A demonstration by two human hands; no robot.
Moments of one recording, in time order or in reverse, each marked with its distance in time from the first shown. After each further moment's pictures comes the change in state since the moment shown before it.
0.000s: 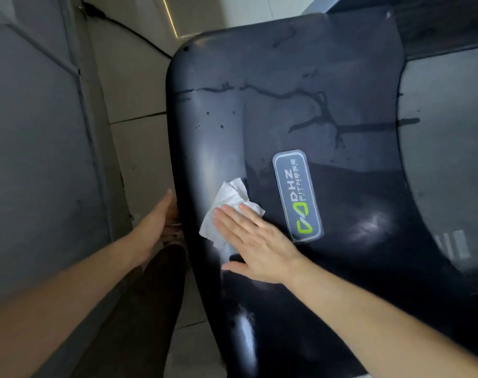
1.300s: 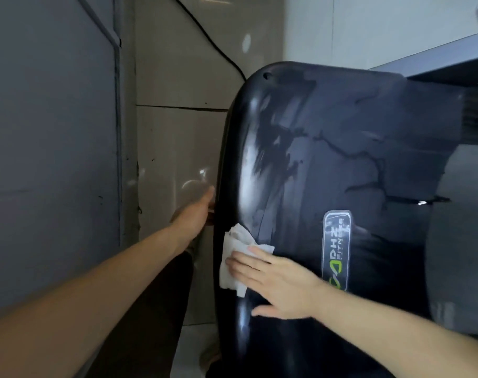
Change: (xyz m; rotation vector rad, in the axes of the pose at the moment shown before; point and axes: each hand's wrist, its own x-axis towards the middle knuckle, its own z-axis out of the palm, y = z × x) left_hand 0.058 0.049 -0.037 -0.065 -0.012 -0.081; right_hand 0.069 0.024 -0.040 -0.017 -0.326 -0.501
